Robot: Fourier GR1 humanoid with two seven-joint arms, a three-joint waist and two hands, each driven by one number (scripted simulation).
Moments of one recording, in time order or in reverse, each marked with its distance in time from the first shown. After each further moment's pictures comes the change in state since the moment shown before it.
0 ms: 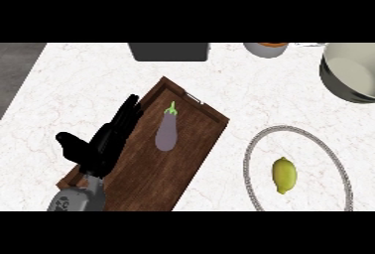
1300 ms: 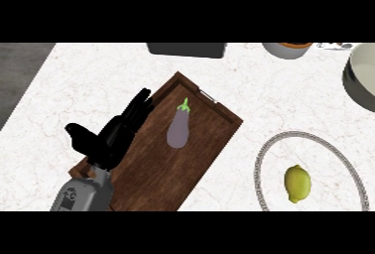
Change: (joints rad) left arm -0.068 -0.023 -0.010 0.012 -0.001 -0.053 0.029; right arm -0.557 0.082 -0.024 1.278 0.320 -0.315 -0.464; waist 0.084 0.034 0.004
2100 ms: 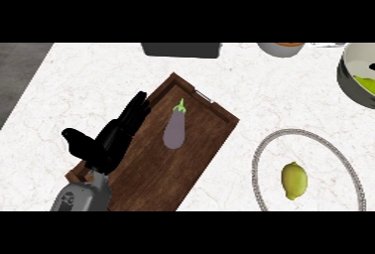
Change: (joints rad) left arm 0.033 -0.001 0.007 -0.006 -0.006 0.006 -0.018; right arm -0.060 0.037 -0.355 0.156 -0.335 0.013 -0.281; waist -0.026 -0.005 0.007
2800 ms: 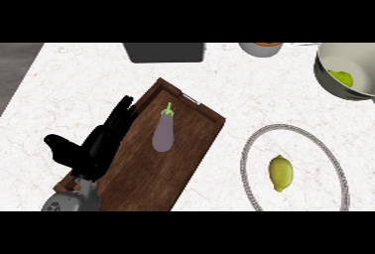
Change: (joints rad) left arm 0.066 0.023 0.037 -0.053 0.007 0.018 0.025; right arm 0.287 -0.089 -0.276 -0.065 -0.340 0.450 -0.448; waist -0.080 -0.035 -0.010
